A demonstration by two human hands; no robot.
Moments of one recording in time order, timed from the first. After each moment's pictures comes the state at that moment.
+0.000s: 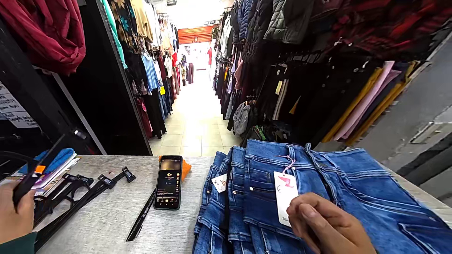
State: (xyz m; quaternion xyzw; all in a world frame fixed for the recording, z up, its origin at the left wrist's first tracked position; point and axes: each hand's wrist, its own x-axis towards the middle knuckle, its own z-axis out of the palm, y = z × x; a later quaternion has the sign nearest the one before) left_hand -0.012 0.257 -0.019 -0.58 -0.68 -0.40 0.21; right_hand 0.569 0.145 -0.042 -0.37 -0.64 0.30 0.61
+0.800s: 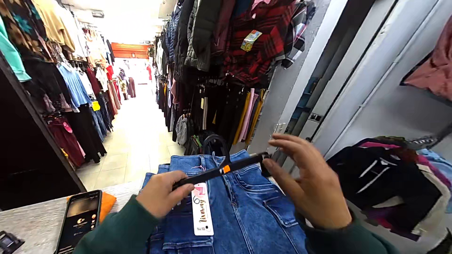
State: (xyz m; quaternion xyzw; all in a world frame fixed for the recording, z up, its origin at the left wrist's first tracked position) left_hand 0.423 0.281 0.038 -0.89 -0.19 -0.28 -0.29; right_hand 0.695 0.106 0.058 -0.58 -0.63 -0.25 0.44
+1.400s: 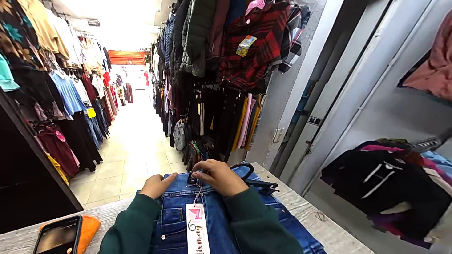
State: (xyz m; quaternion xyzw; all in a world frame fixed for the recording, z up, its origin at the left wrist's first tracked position) left_hand 0.498 0.394 -0.009 -0.76 -0.50 -0.13 -0.39; right_hand 0.692 0.262 0.021 -0.67 -0.68 0.04 0.31
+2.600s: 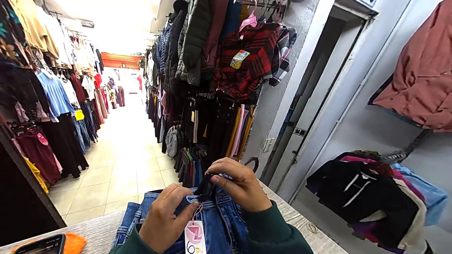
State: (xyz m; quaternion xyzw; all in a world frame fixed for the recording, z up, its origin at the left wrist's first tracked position) left_hand 0.496 0.321 -0.005 -0.81 -0.02 -0.56 -0.19; right_hand 0.714 0.239 0.038 -0.42 -0.75 -0.07 0.51
